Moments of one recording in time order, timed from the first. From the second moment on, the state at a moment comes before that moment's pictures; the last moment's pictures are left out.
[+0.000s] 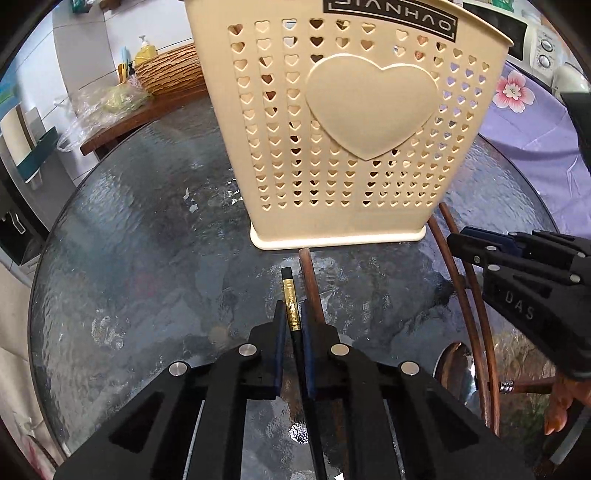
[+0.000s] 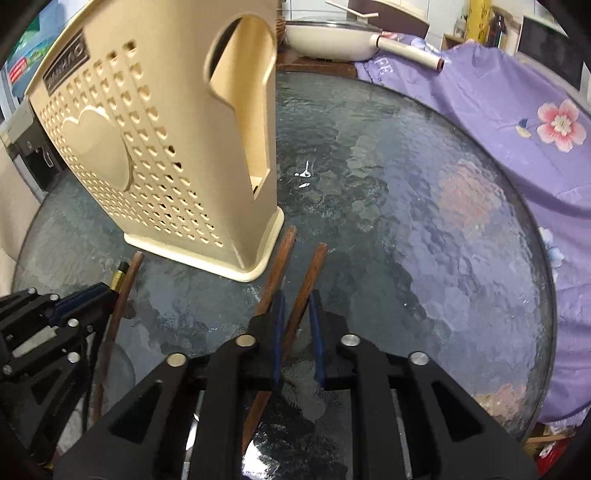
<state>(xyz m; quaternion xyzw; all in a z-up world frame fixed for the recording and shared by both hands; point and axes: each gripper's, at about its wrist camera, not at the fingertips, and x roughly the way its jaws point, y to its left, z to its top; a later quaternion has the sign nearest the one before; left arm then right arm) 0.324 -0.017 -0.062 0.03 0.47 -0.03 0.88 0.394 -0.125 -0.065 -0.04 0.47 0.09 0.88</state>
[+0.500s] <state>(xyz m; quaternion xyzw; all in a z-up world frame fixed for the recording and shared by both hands) 0.333 0.001 -0.064 -0.02 0.46 -0.04 0.89 0.399 -0.147 -0.066 0.04 0.46 0.11 0.88</state>
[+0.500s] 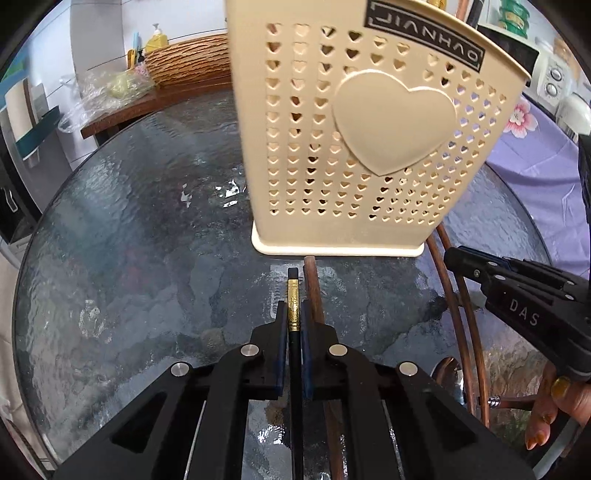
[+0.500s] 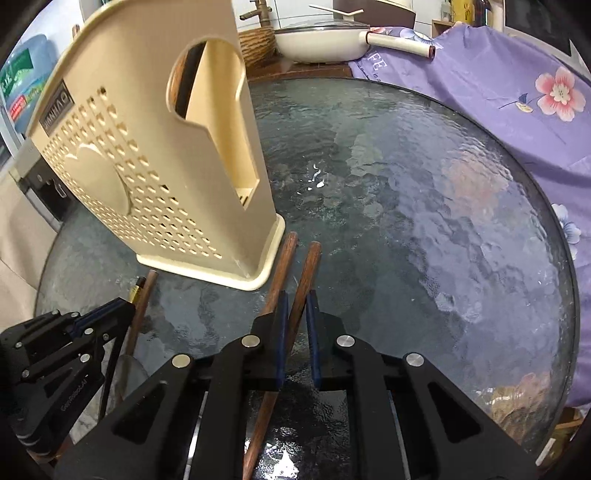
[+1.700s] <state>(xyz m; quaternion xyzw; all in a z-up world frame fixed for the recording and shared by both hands) 0.291 0.015 0.004 -0.06 0.37 -0.06 0.92 0.360 -0.199 -0.005 0.14 0.37 0.20 0.90</state>
